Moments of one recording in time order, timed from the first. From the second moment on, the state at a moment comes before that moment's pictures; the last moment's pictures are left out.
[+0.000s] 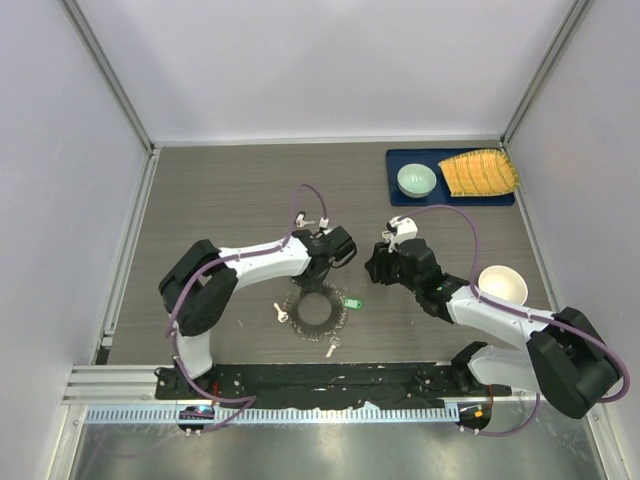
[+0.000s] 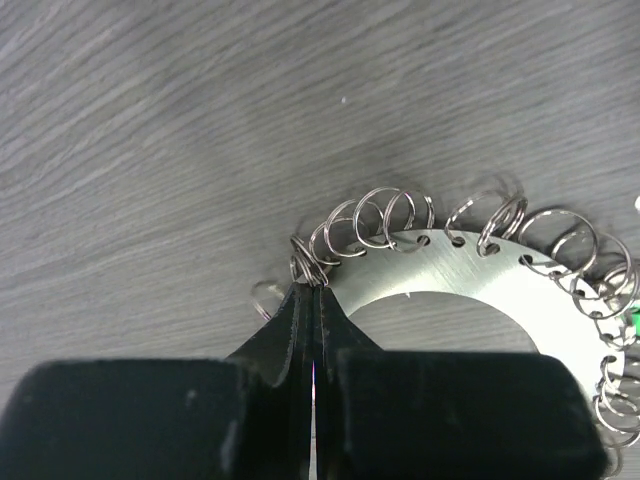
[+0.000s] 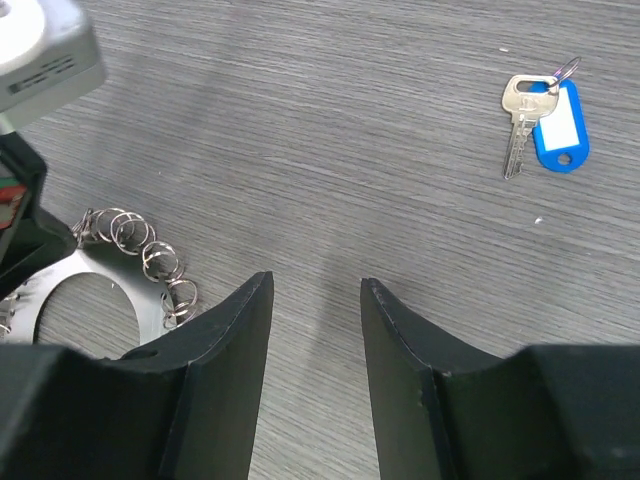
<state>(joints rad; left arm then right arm) -0.92 1.84 1.23 -0.76 -0.36 -0.45 0.61 1.18 0.44 0.22 0.08 0.35</state>
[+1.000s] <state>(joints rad) -0.98 1.67 1.08 -0.53 -0.46 -0.48 0.61 1.17 0.41 0.21 0.08 0.34</state>
